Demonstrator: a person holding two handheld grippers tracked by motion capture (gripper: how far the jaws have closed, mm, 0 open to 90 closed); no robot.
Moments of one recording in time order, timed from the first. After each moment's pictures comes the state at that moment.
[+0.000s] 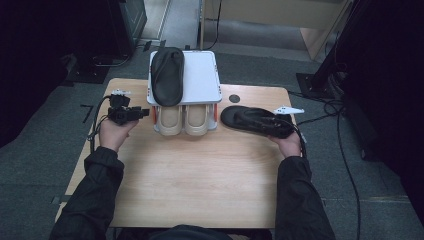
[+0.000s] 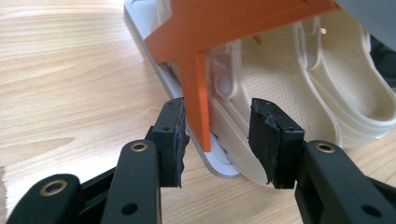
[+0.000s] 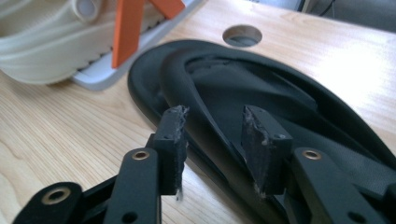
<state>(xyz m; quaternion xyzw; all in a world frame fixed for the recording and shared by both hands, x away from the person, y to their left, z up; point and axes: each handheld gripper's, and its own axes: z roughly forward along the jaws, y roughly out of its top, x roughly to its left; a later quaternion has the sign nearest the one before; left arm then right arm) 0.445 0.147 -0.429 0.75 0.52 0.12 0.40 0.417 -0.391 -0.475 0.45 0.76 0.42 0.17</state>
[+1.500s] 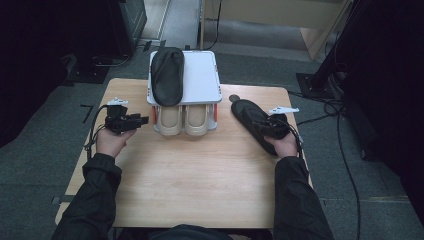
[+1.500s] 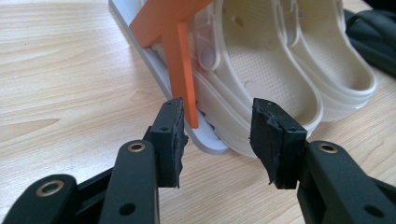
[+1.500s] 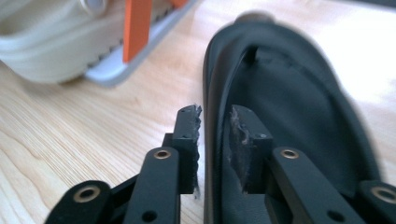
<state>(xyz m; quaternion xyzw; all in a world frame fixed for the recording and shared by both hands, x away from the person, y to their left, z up) 0.422 0.157 -0.441 0.75 0.50 0.11 0.42 0.413 -0.376 -0.469 0.47 0.76 0.41 0.16</state>
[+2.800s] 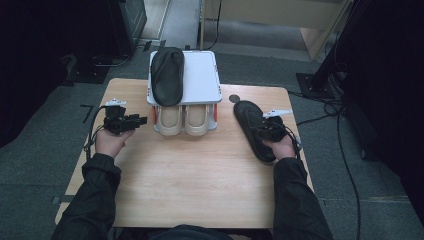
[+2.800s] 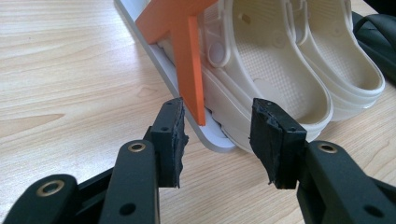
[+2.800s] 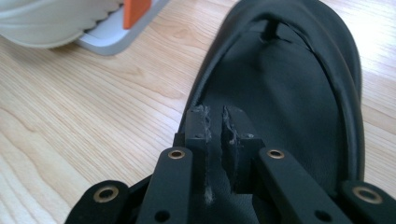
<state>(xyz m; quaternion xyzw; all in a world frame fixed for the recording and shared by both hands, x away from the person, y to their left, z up) 0.425 0.161 -0.448 0.75 0.50 0.11 0.42 0.409 -0.363 -0.476 0.47 0.79 0.36 0.15</state>
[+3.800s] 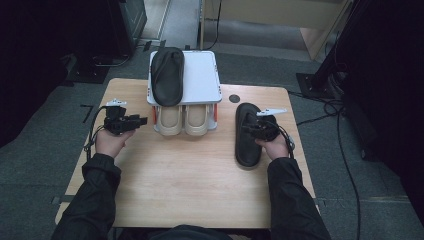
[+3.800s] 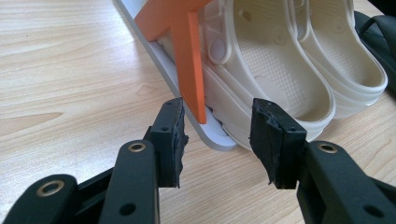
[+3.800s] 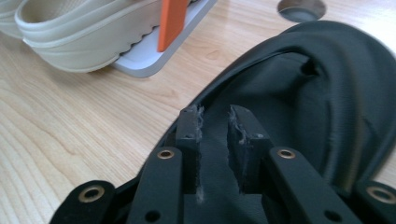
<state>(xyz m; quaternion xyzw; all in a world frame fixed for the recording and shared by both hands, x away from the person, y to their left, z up) 0.425 0.162 -0.450 0.75 0.50 0.11 0.42 0.410 -0.342 -0.472 0.46 0.78 0.39 0.13</state>
